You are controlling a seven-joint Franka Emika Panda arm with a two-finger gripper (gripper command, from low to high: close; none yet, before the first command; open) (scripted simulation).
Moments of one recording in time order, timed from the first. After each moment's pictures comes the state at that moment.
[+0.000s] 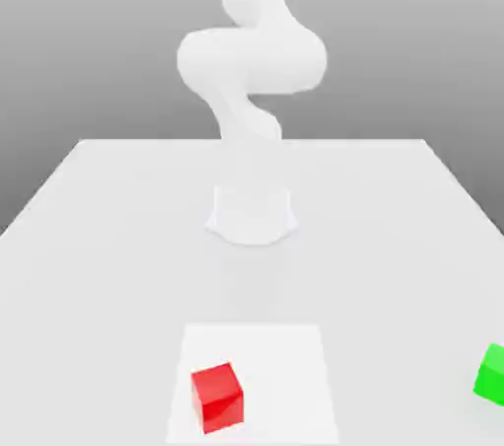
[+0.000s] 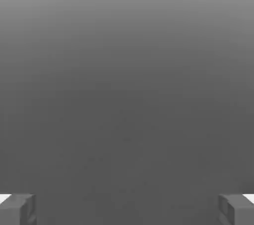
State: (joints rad) arm 0.02 -0.71 -0.03 -2.32 0.01 2.34 0.75
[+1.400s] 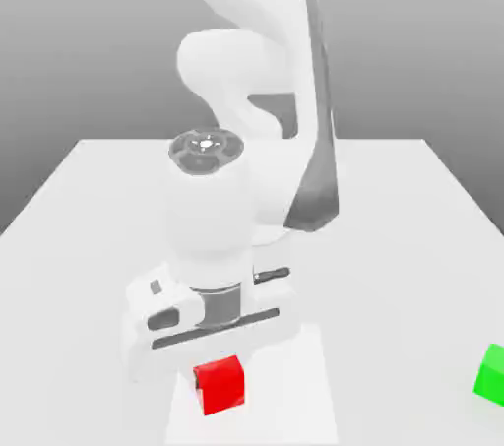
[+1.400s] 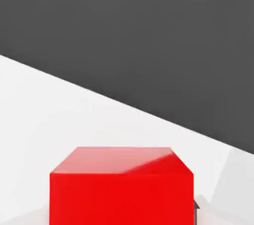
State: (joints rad) arm 0.10 0.18 -0.14 -2.53 0.06 2.71 0.26
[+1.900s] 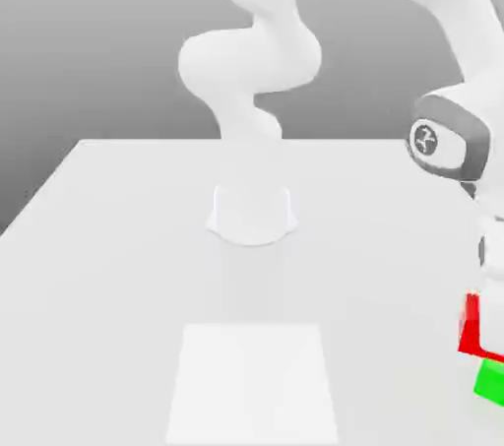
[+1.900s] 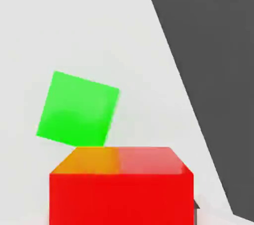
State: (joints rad) arm 0.48 0.35 0.17 -2.32 -0.12 2.66 0.21
